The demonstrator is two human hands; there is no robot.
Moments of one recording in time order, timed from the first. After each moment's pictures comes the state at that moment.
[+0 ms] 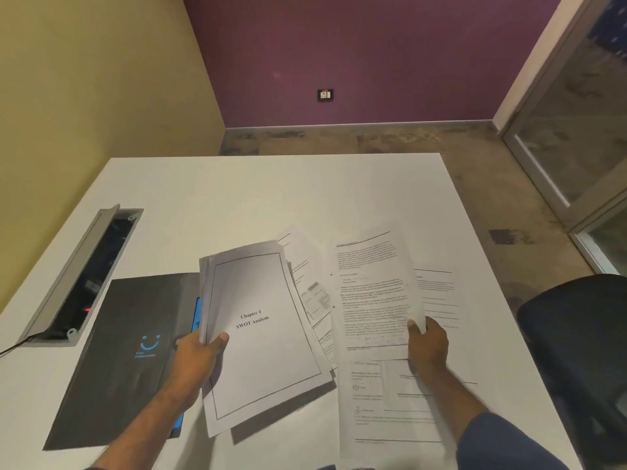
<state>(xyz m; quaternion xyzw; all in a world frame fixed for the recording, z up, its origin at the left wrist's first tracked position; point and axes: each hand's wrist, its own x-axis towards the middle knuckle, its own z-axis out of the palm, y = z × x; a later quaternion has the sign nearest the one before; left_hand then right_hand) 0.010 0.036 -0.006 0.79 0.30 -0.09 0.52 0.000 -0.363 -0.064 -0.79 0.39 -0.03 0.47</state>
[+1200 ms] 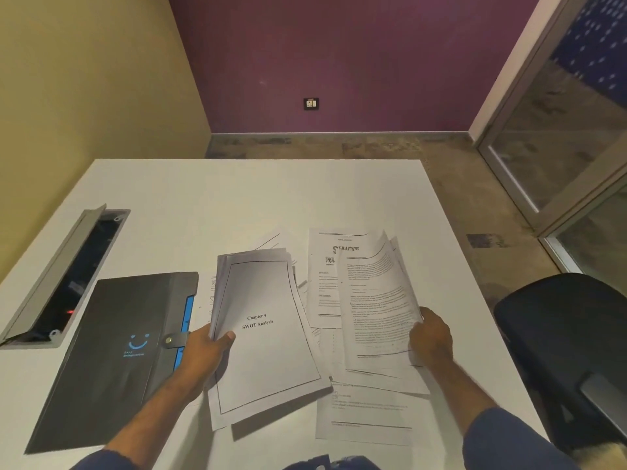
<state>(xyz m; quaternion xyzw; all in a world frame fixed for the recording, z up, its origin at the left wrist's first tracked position) 0.010 0.018 -0.011 0.80 0.27 -0.14 0.52 -0.015 -0.381 -0.008 -0.86 0.34 0.04 0.38</state>
